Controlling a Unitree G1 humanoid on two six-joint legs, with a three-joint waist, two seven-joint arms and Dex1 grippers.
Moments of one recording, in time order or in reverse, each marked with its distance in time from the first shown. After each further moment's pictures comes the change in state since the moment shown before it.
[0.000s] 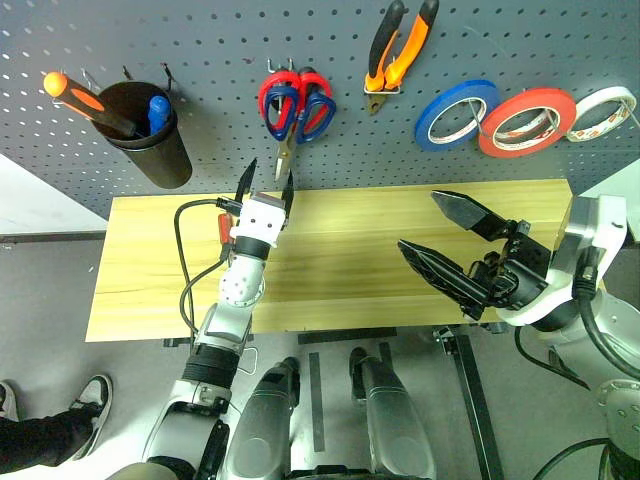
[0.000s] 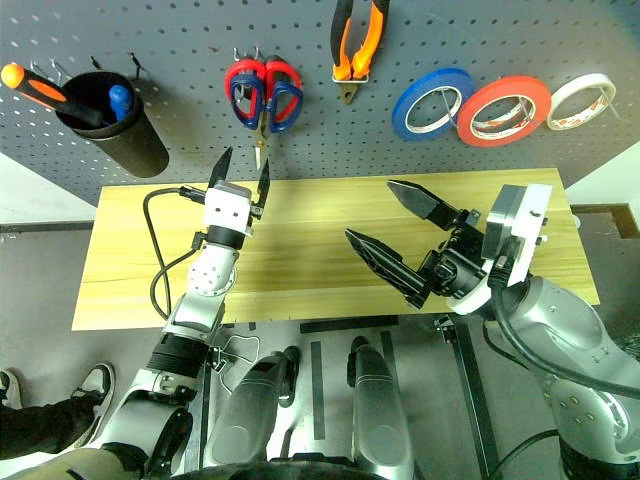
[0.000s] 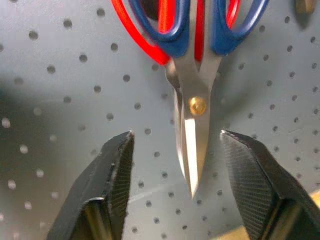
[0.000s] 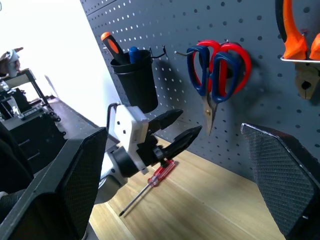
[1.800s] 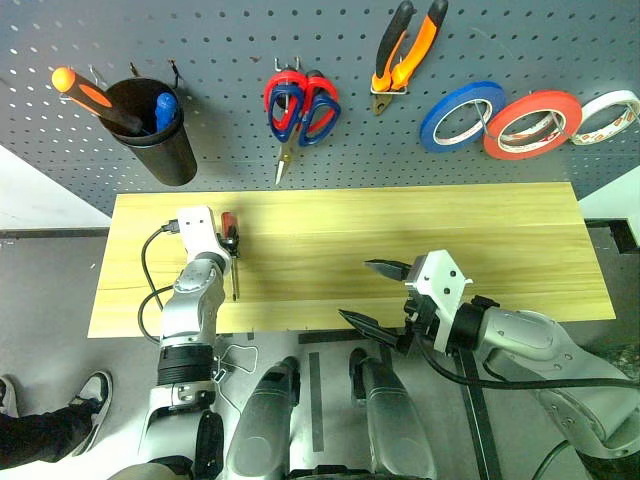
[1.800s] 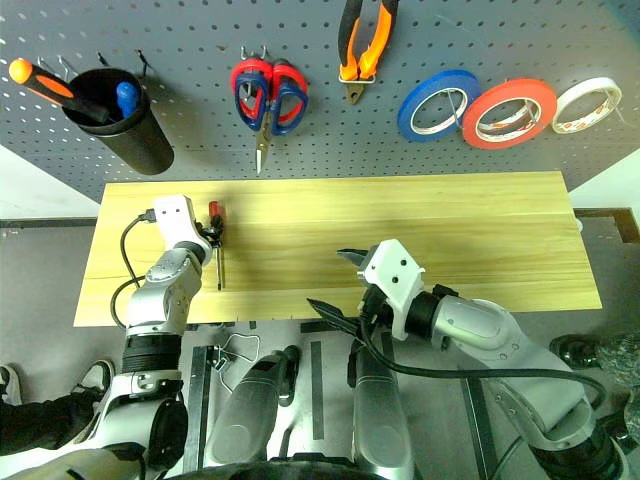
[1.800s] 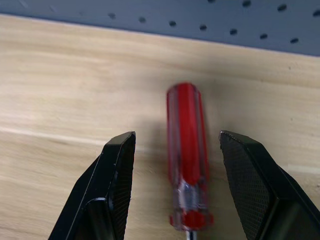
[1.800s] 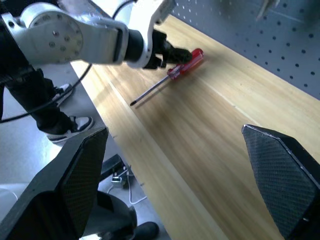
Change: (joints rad) left arm -0.061 -0.002 0.304 -0.037 -0.397 0.864 -0.052; right arm -0.063 -0.064 0.433 0.017 -0.447 0.139 -0.013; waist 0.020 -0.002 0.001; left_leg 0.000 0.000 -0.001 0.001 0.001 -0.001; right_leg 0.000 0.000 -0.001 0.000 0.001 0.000
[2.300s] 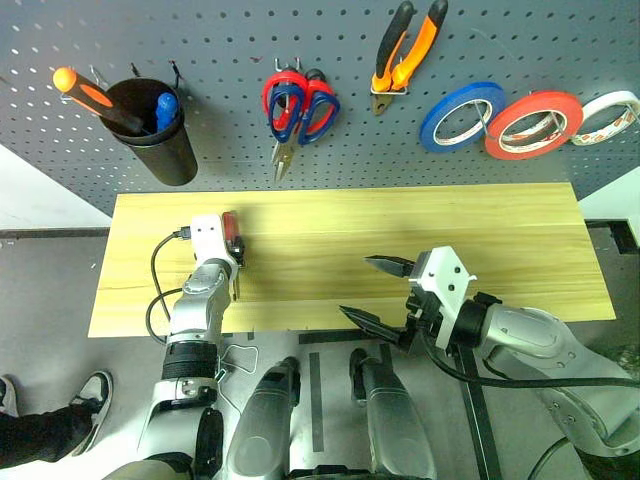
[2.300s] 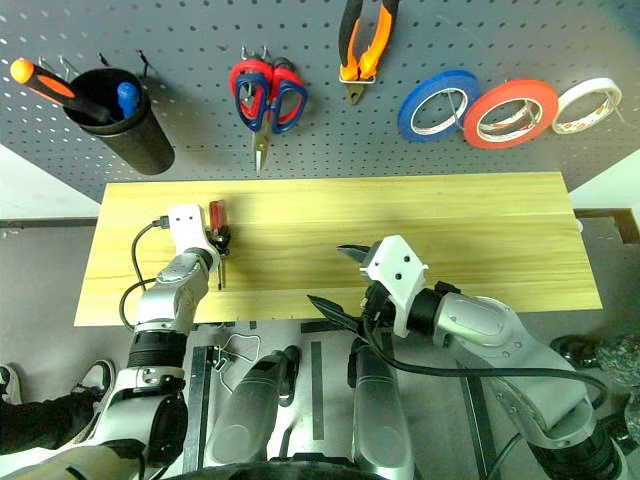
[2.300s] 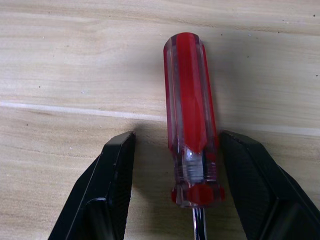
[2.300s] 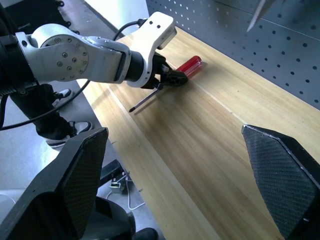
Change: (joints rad) left arm -0.020 0.017 -0.033 0.113 0.035 -0.020 0.007; right arm 0.004 0.007 -0.025 0.000 0.002 0.001 0.020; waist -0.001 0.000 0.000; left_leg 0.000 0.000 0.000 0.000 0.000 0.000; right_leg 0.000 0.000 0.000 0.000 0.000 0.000
